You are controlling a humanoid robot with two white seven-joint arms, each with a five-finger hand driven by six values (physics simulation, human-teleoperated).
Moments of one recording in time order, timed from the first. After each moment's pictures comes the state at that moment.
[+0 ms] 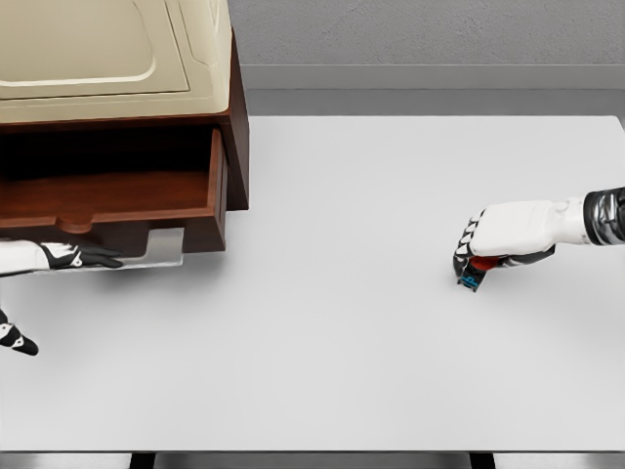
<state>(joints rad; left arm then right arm) -0.64 1.50 -1.00 -1.76 0.56 -0.58 -0.60 -0.92 -1.03 1.10 -1.55 0.32 -0.61 0.61</state>
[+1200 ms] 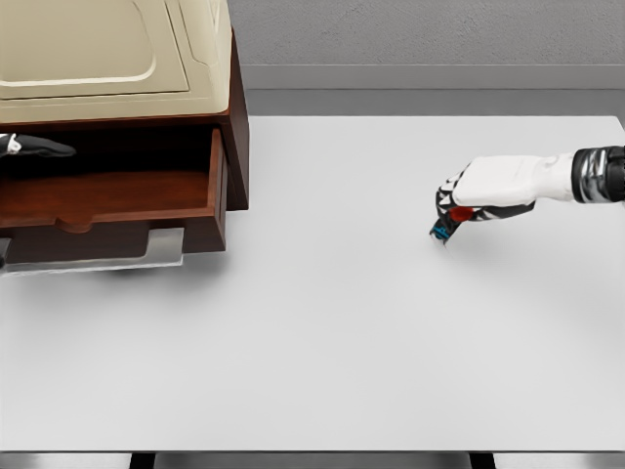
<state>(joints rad) -0.76 1.55 -0.88 -1.75 0.78 -0.53 -0.61 -0.93 -0.90 0.96 -1.42 0.30 -0.61 0.61</state>
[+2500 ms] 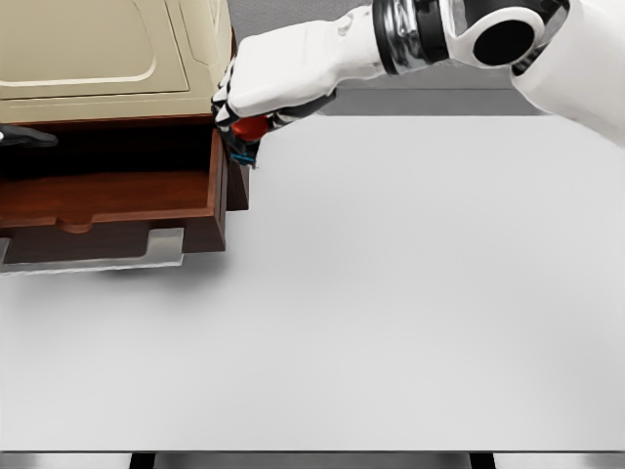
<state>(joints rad) -0.76 1.56 -0.87 -1.71 0.77 -0.53 -0.61 -1.47 -0.44 1.18 -1.39 0.12 -0.61 0.61</state>
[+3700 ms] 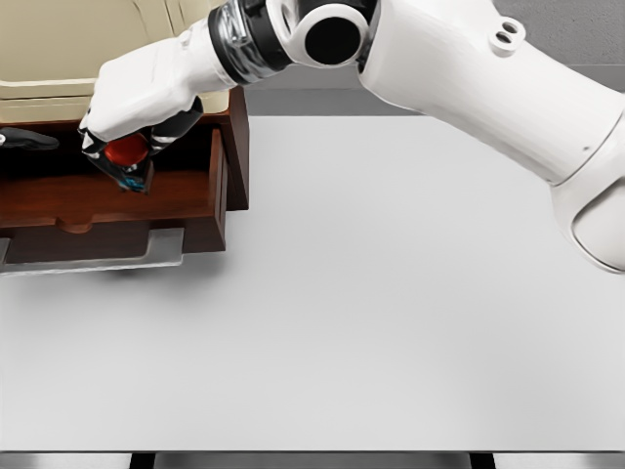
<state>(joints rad) -0.76 1.56 -0.88 -1.71 0.77 -0.53 -0.61 -1.53 -0.10 1.25 -1.13 0.10 -0.61 0.61</state>
